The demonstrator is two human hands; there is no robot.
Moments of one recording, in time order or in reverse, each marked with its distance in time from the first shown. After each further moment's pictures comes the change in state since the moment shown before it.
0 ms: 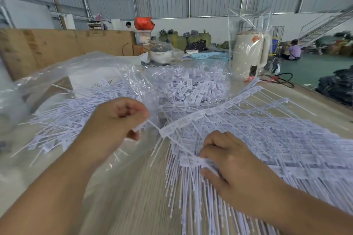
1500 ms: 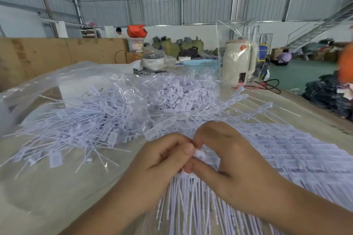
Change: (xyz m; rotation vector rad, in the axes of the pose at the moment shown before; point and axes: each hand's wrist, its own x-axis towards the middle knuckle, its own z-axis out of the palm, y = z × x) left_hand -0.051 0.009 0.075 -0.084 -0.403 0.223; right_hand 0.006 -0.012 -0.040 0.257 0.223 -0.019
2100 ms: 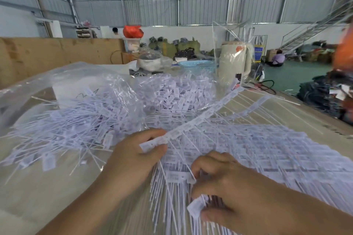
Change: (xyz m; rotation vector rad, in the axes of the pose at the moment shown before) left_hand 0.013 -0.022 -0.027 0.293 0.299 -0.234; right_hand -0.025 0.029 0.003 -0.151 -0.464 -0.131
